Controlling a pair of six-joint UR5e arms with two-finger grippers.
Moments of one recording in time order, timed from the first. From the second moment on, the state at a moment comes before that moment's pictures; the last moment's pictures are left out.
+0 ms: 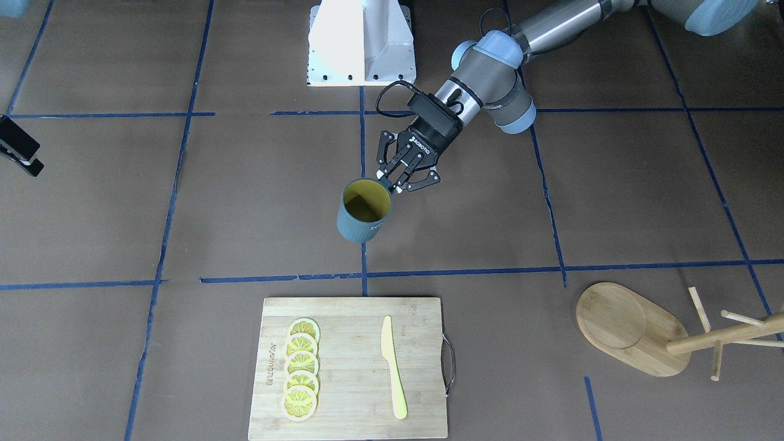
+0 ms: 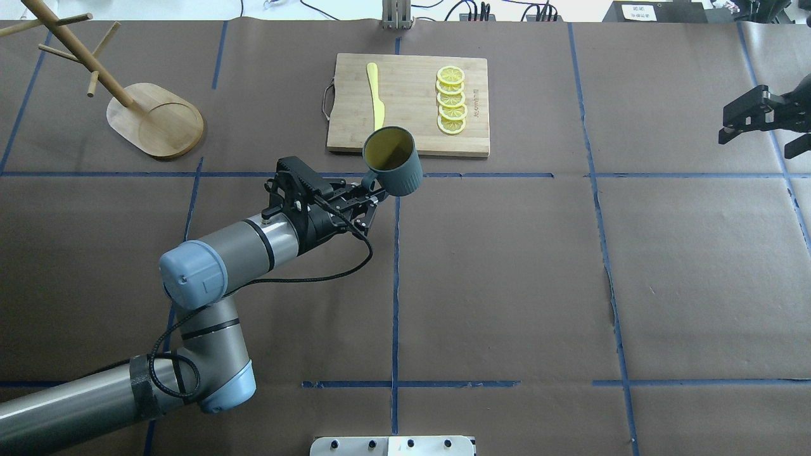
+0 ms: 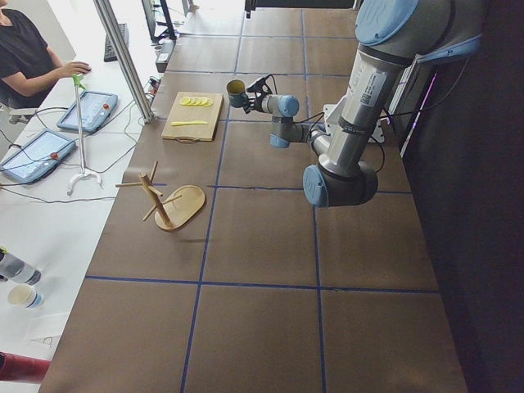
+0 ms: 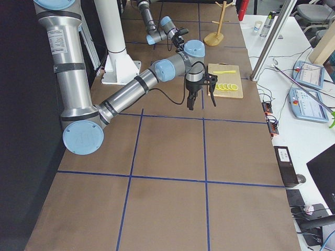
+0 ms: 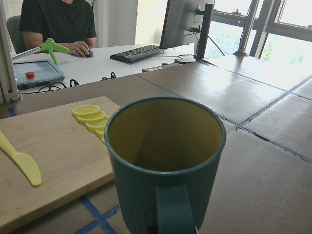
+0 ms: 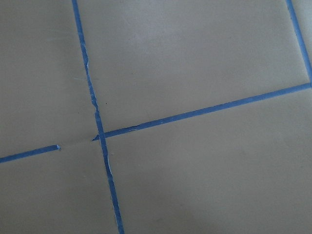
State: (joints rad) left arm -0.45 -2.09 -1.47 -2.87 -1.37 -0.71; right arm 1.20 -1.43 2.08 -1.78 2.22 0.80
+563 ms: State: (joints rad) left arm -0.66 -2.08 -1.48 -2.89 -1.53 -1.13; right arm 1.25 -1.47 2.09 -1.77 2.22 0.74
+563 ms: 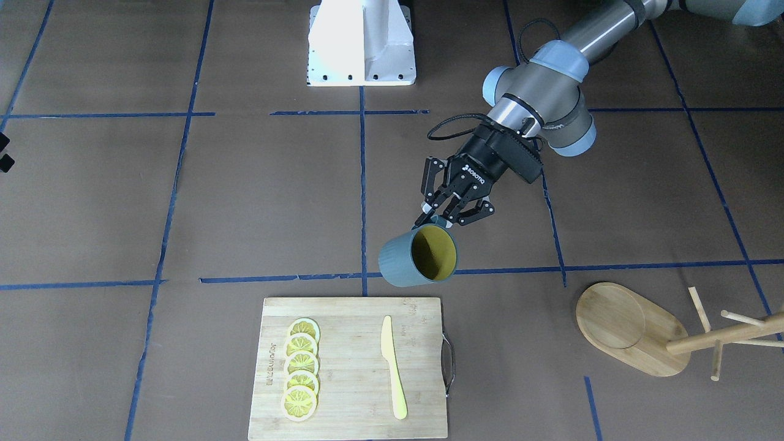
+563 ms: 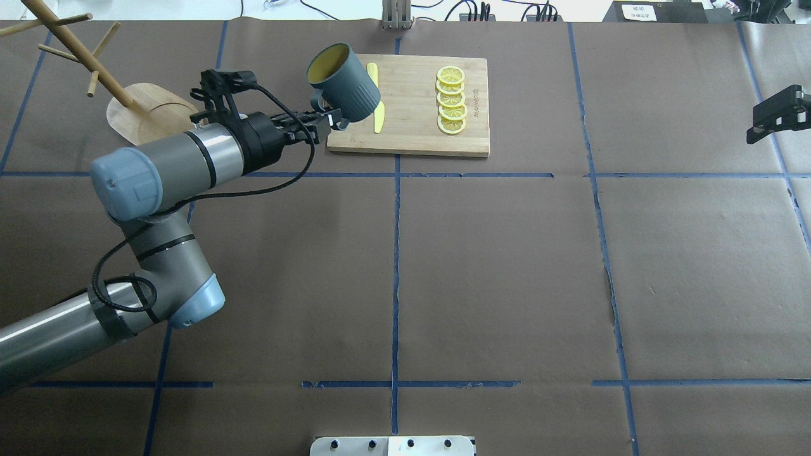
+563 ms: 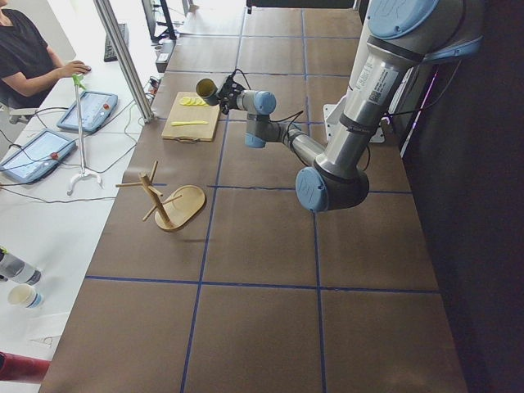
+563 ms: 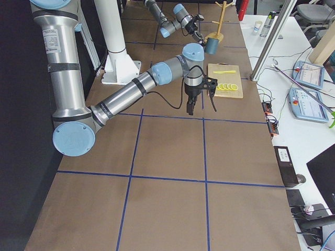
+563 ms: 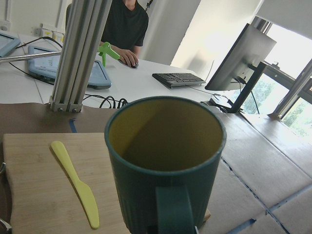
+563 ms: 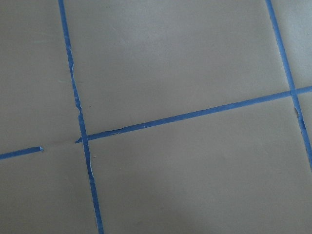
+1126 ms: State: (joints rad) left arm -0.80 -1.99 -1.47 -2.99 -1.65 -1.53; right arm 1.27 -1.47 2.10 -1.77 2.22 0.73
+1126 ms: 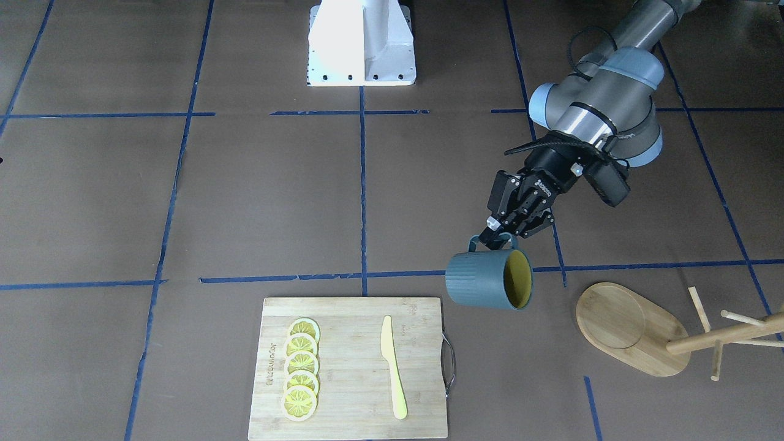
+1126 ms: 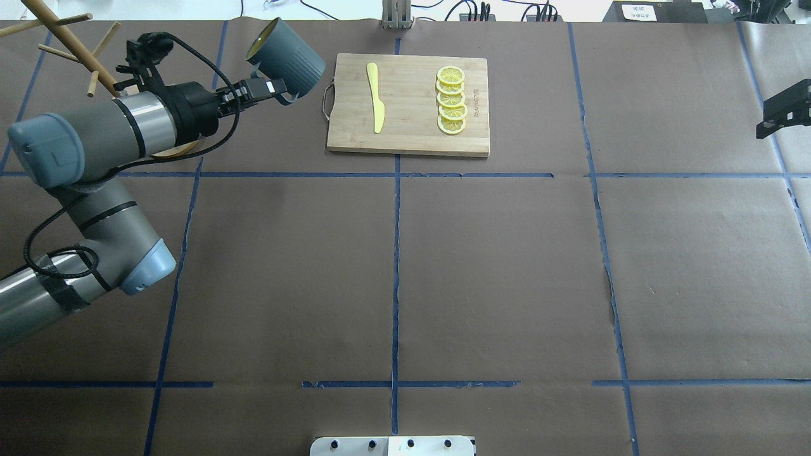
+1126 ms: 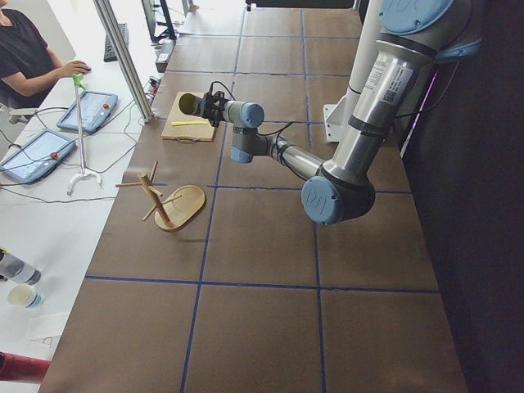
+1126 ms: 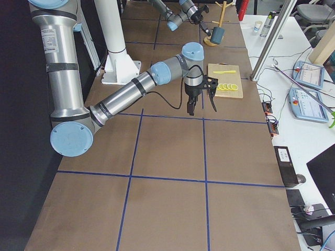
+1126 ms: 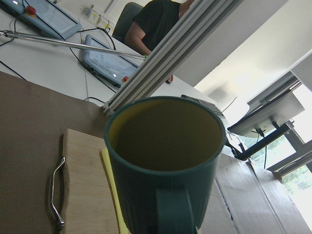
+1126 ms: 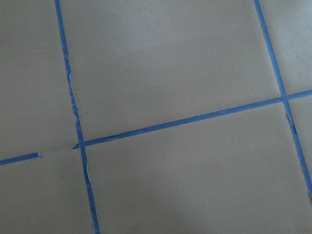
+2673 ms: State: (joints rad) left arm -1.03 -1.94 -1.22 -3.43 -1.67 -2.46; right arm 1.30 -1.47 2.12 -1.78 2.21 0.73
